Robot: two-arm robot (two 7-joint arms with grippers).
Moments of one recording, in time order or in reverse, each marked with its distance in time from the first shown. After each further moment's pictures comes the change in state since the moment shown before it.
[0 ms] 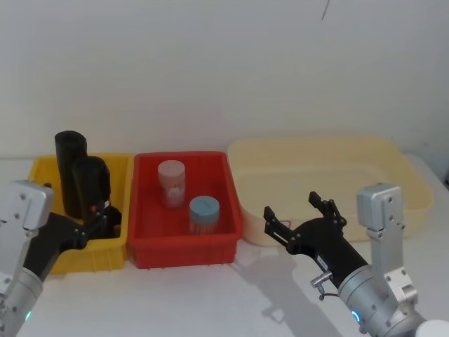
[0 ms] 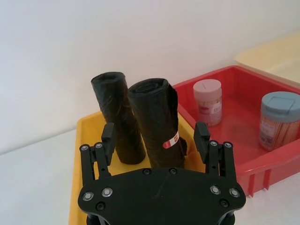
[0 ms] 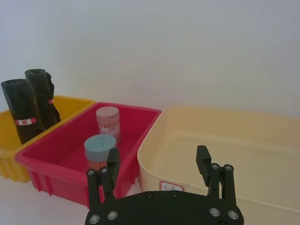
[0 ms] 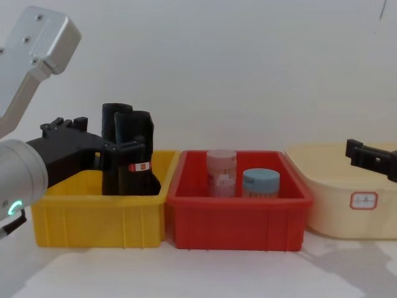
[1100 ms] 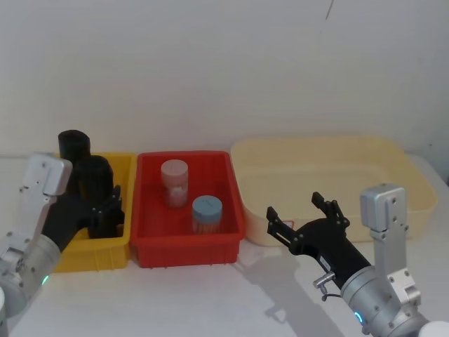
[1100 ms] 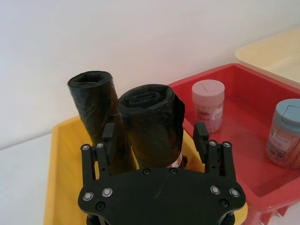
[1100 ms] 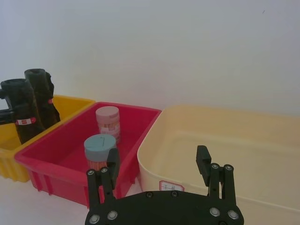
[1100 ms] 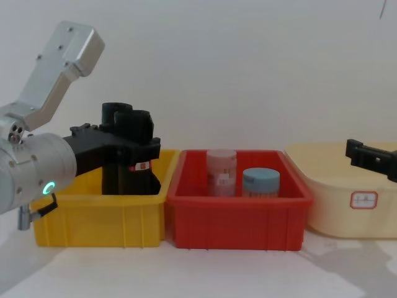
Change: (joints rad) left arm -0.169 -0.081 0.001 0.215 -0.033 0.021 -0.129; right arm 0.000 0.000 0.000 0.000 0.000 0.000 0.000
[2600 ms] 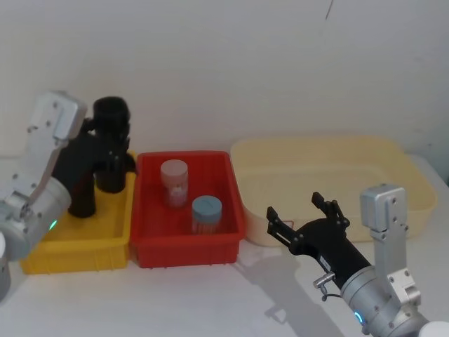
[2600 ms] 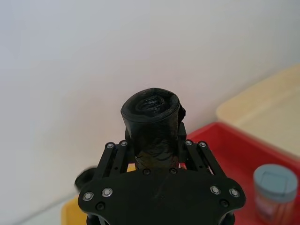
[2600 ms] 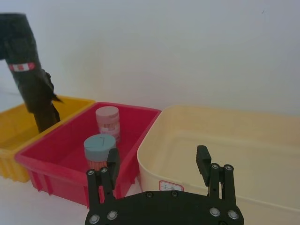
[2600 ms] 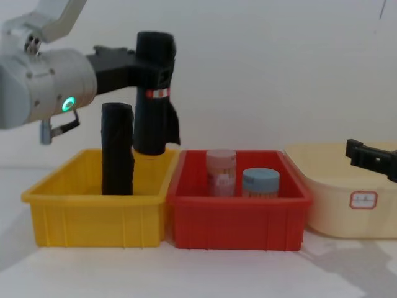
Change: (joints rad) left arm -0.110 -0.017 0.000 -0.063 0.059 -0.001 -0.086; right arm 0.000 0.000 0.000 0.000 0.000 0.000 0.000
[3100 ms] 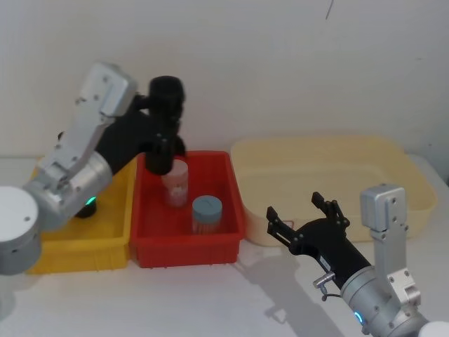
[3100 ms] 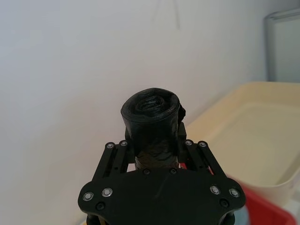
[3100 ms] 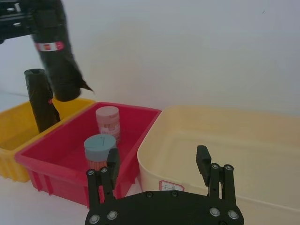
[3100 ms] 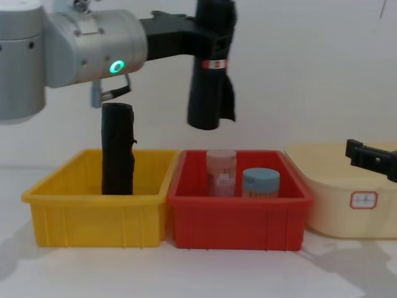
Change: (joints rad) left arm -0.114 -0.052 0.073 0.034 0.003 -0.010 -0.143; right arm 0.000 0.000 0.000 0.000 0.000 0.000 0.000
